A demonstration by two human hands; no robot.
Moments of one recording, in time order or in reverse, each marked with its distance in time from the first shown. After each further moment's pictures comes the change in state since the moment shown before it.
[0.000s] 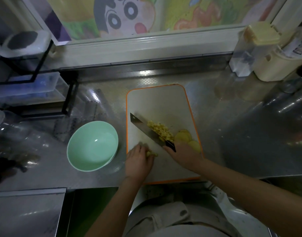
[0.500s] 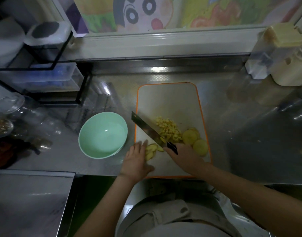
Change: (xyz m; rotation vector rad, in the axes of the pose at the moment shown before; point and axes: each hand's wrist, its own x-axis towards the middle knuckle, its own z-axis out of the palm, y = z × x) left_hand -0.023 -0.026 -0.017 0.096 -0.227 0.015; right_hand -0.012 -0.009 0.019 0.054 0.035 -0.070
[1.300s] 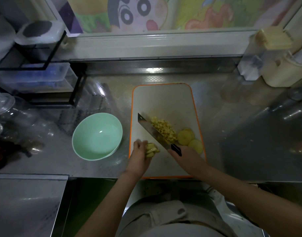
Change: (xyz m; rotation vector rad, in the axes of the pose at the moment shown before) left_hand 0.020 0.020 0.010 -0.445 0.088 -0.031; right_hand -0.006 0.026 -0.004 0.054 0.041 0.062
